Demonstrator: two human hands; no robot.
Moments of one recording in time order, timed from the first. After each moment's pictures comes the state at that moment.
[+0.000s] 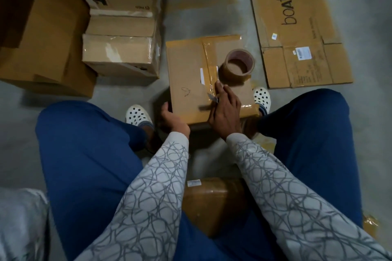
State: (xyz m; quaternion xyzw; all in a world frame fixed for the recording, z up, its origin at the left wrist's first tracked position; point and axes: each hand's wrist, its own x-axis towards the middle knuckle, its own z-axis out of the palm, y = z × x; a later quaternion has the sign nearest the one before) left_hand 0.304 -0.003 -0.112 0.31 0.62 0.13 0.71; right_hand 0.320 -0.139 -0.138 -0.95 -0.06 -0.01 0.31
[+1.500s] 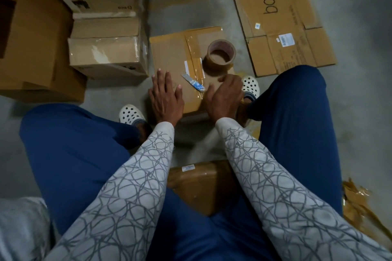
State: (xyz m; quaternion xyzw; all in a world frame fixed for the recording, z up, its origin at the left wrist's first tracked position) left_hand 0.306 0.018 -0.144 0.97 0.15 -0.01 0.20; right_hand 0.315 -0.136 -0.094 -0.95 0.13 -0.13 0.27
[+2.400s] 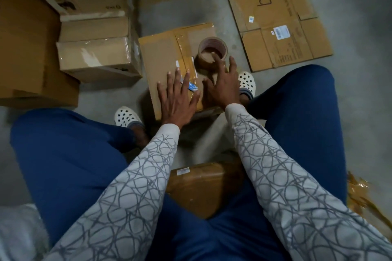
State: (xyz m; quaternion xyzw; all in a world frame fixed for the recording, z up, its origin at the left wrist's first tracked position) left_hand 0.313 -0.023 -0.134 0.99 0.00 -0.06 0.09; right_hand 0.360 -0.180 -0.104 -0.95 0.06 0.06 0.31
